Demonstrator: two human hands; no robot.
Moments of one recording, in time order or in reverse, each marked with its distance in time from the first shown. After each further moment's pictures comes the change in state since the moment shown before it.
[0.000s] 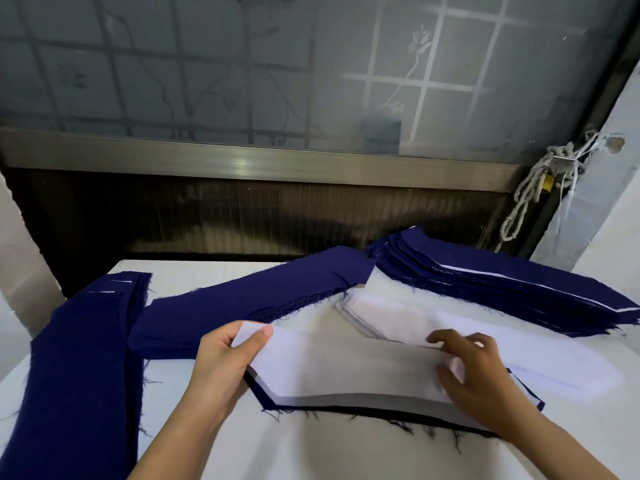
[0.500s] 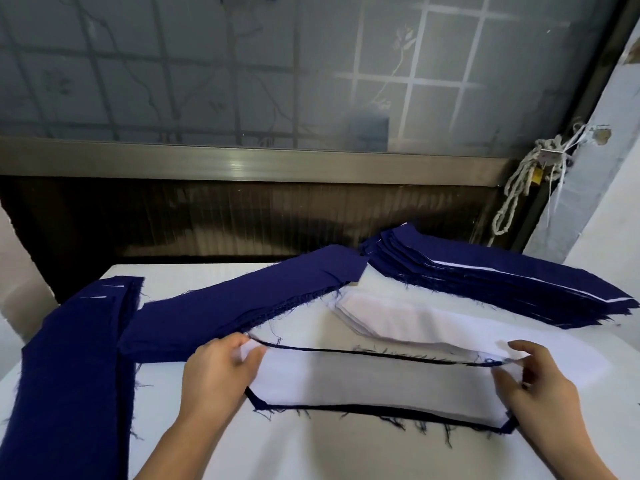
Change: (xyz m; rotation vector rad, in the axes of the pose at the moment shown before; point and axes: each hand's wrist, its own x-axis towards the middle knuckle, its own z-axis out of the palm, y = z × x) left_hand -0.009 -0.003 0.003 0.957 0.216 0.220; right_hand -0.036 0.053 -0.013 0.305 0.424 0.449
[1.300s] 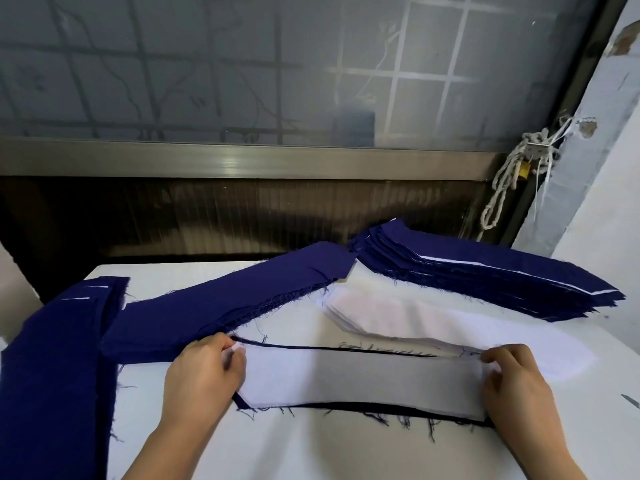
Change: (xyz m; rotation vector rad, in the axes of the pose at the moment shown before) left_hand -0.004 0.000 0.007 0.255 0.068 0.083; right_hand 0.001 0.014 0.010 -0.376 0.035 -0.212
